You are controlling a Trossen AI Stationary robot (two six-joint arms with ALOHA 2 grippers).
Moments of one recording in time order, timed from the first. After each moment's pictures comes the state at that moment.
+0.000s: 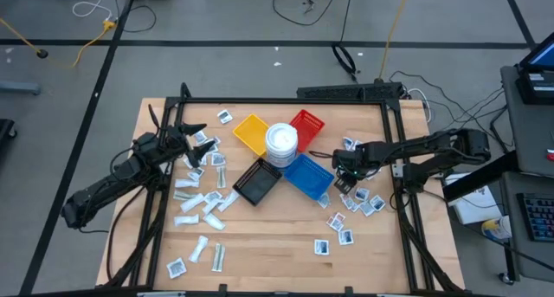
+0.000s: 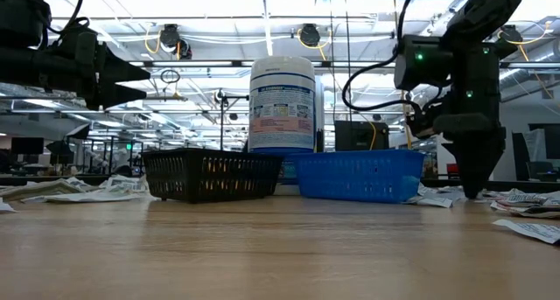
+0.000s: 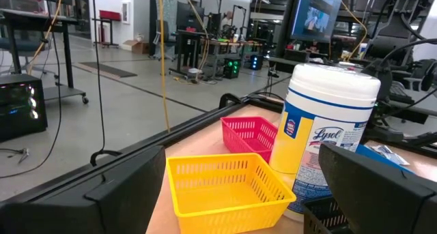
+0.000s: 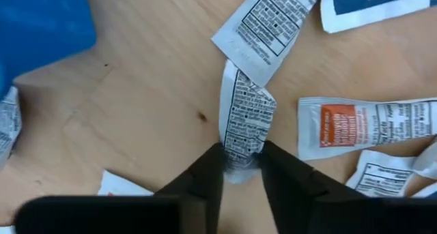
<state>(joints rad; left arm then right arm) 0.62 0.03 0.02 0.03 0.15 -0.14 -0.13 1.38 0.60 -0.69 -0.06 0.67</state>
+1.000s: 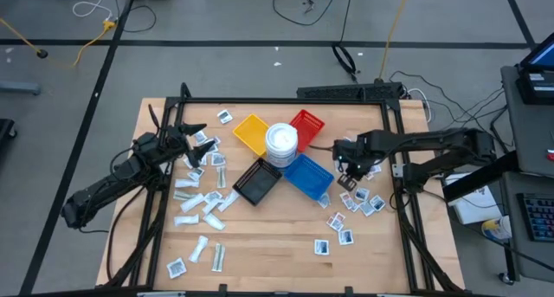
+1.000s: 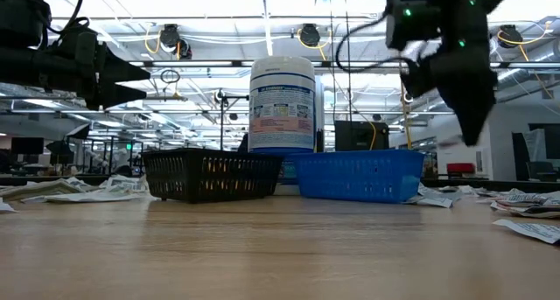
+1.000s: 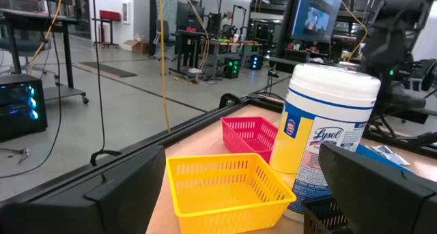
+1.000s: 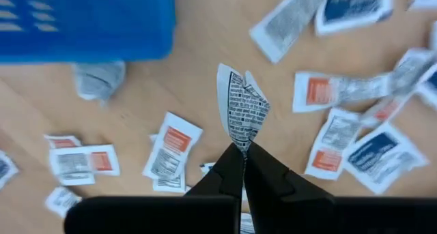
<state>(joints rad) 0.62 0.03 0.02 0.03 0.15 -0.14 -0.16 1.31 0.90 -1.10 -0.08 0.55</state>
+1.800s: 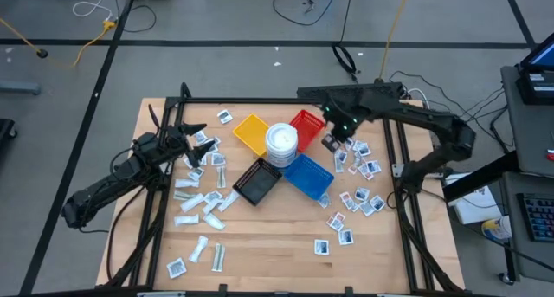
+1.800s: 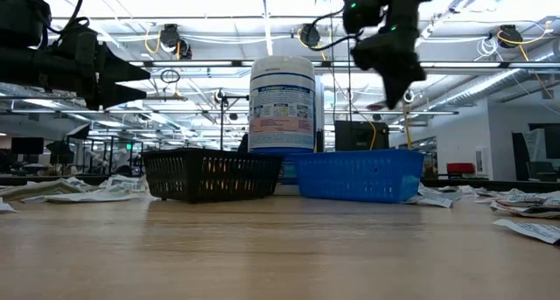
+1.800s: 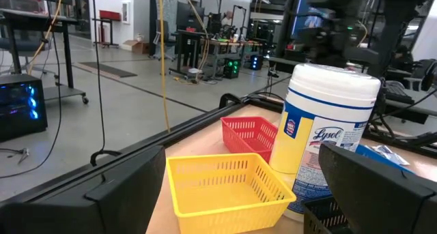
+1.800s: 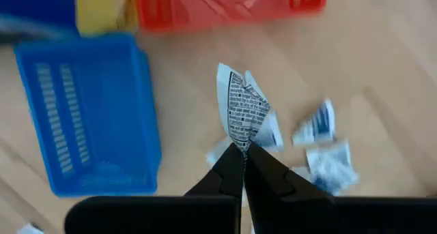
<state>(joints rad) 0.62 0.03 0.02 0.03 0.15 -0.14 -0.47 1.54 1.36 -1.18 -0.05 0.30</state>
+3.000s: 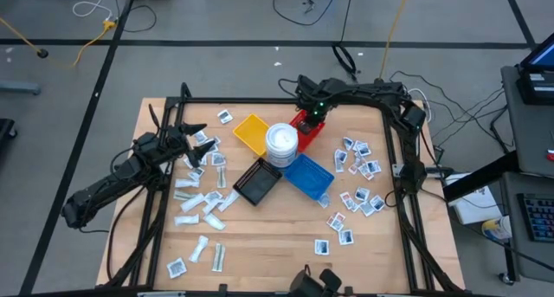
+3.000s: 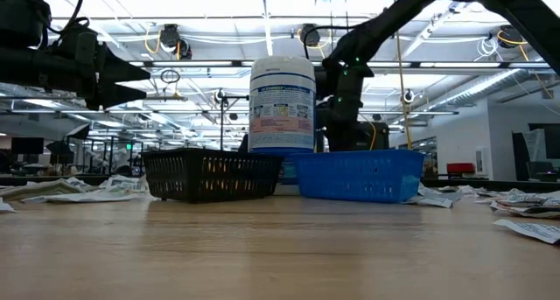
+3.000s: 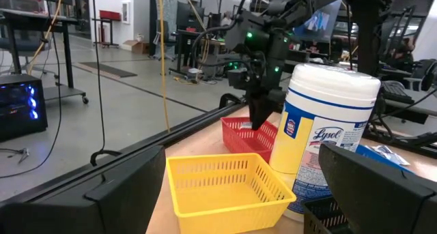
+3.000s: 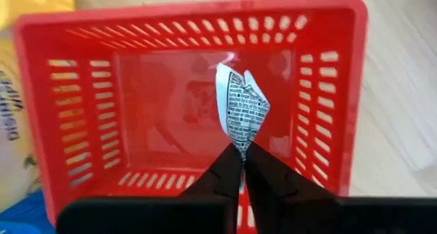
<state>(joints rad) 0.62 0.03 0.02 0.03 0.15 -0.14 -0.63 2.01 1.55 -0.89 -0.16 0.08</state>
